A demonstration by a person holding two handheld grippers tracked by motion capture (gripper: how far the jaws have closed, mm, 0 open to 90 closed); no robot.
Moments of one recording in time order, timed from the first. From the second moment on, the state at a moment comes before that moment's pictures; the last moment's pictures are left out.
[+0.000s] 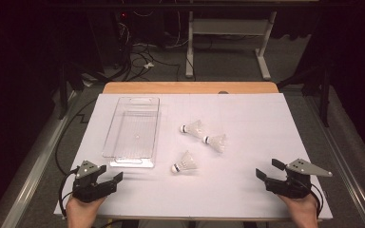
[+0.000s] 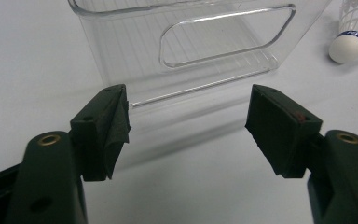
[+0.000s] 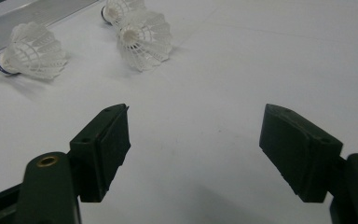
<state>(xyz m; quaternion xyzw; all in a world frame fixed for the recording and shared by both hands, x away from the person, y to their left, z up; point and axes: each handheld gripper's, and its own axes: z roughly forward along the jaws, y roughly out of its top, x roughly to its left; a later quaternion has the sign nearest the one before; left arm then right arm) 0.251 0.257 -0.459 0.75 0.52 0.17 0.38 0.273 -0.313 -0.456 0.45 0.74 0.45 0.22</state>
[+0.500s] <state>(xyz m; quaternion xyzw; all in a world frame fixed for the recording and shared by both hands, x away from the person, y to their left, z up) 0.248 0.258 -0.457 0.74 0.52 0.19 0.38 0.279 -0.307 -0.451 0.45 0.74 0.46 0.21</state>
